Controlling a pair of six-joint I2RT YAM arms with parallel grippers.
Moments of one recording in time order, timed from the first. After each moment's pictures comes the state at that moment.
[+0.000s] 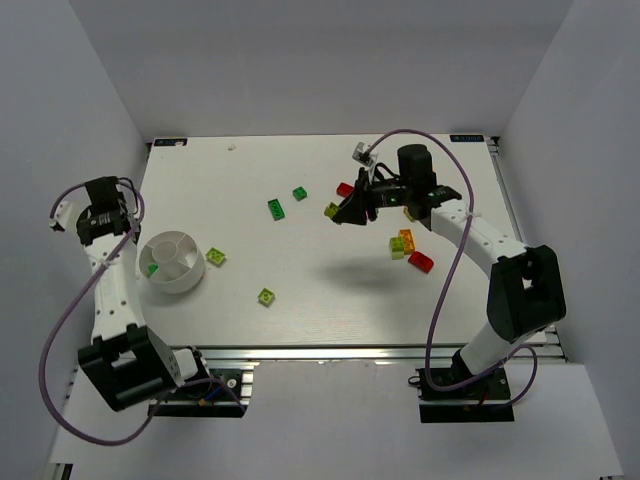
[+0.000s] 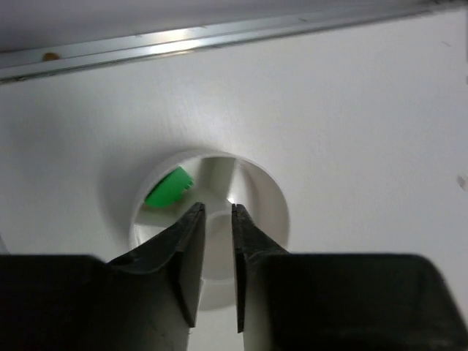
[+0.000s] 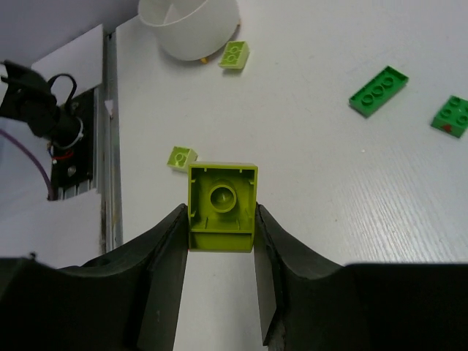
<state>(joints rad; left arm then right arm) 0.38 1.26 1.17 -0.85 -0.44 -0.95 0.43 1.62 1.23 -0.07 -0.98 -0.03</state>
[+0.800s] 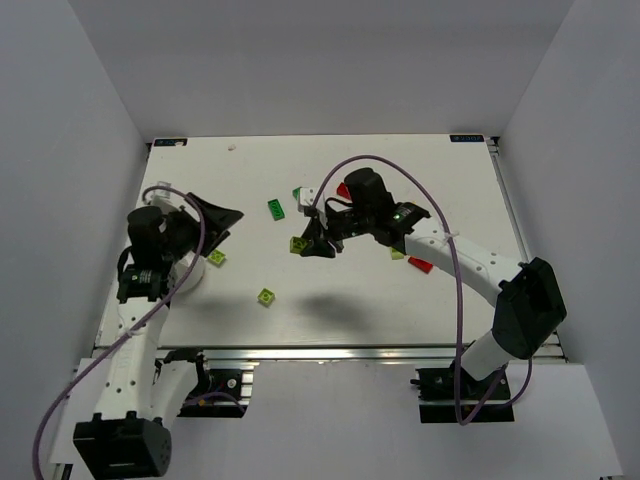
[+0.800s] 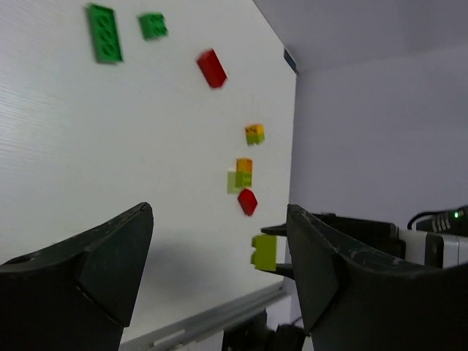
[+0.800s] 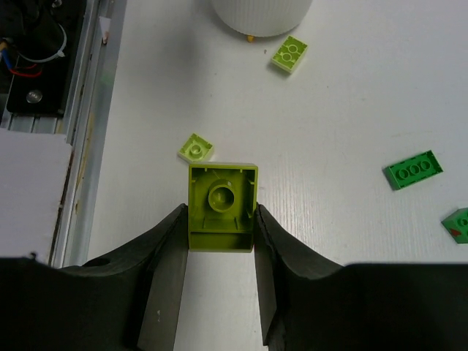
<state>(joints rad) 0.12 0.83 0.80 -0.36 0.51 -0.89 0.76 1.55 1.26 -0.27 -0.78 -0.49</state>
